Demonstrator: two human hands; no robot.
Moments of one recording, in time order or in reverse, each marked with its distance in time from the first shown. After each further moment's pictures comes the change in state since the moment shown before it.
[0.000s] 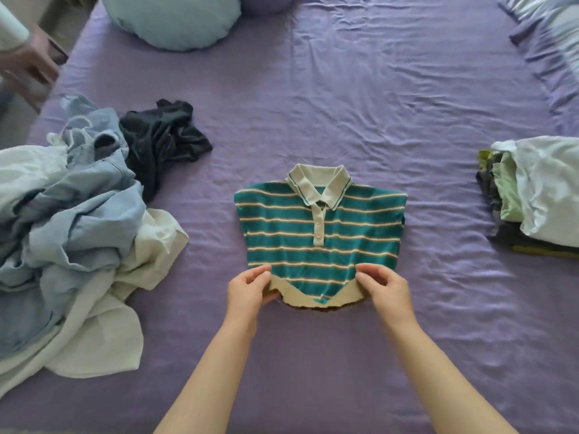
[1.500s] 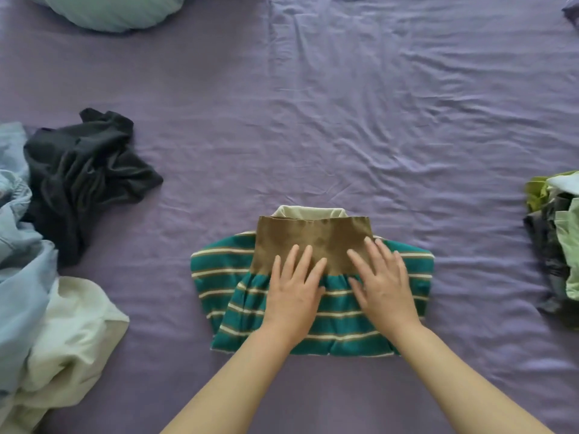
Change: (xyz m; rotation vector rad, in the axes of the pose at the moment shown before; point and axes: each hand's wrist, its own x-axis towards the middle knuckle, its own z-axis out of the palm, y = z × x) left_hand 0.163 0.023 0.144 1.412 -0.241 0.900; right_hand 0.207 -0.012 0.028 -1.222 -0.041 -0.589
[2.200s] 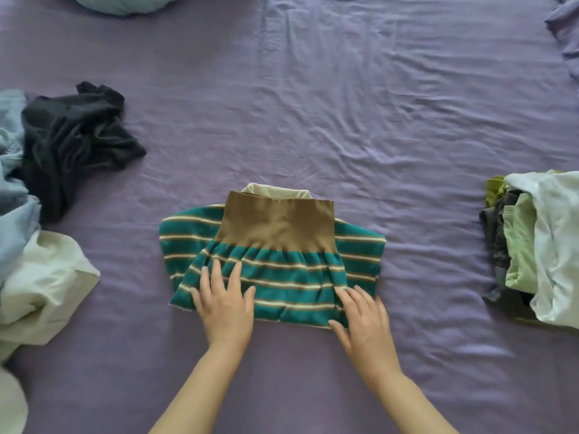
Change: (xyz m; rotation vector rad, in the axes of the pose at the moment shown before) left_hand -0.069 0.032 0.013 -0.052 0.089 -0.667; right_hand -0.104 0.049 0.002 0.094 -0.062 -0.040
